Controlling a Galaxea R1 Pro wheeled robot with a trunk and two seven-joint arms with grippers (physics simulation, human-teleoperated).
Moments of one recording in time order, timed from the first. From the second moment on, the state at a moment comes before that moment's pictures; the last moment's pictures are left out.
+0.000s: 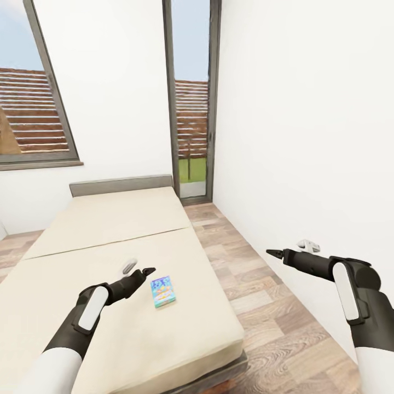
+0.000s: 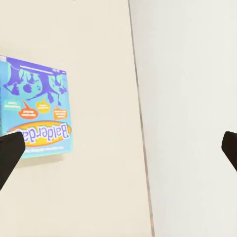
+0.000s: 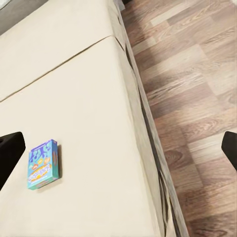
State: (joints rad) left arm -0.58 0.05 0.13 -0.90 0.74 0.67 -0.11; right arm -0.57 -0.19 -0.27 -1.40 -0.27 1.04 0.45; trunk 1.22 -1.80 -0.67
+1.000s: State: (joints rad) left arm -0.62 0.06 0.13 -0.87 0.74 0.67 -0.10; right arm -0.57 -0.20 -0.20 -1.44 -0.27 1.04 0.45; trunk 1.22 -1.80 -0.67
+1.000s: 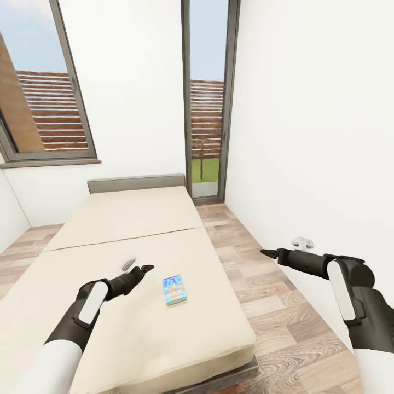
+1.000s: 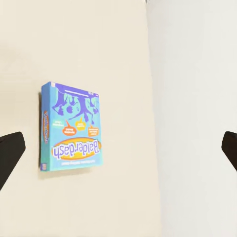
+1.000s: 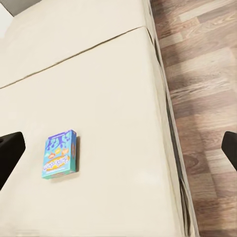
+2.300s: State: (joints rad) left arm -0.91 0.08 0.09 -0.39 0.73 0.54 0.00; right arm -0.57 -0.20 -0.18 -1.45 -0.27 1.04 0.45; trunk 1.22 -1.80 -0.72
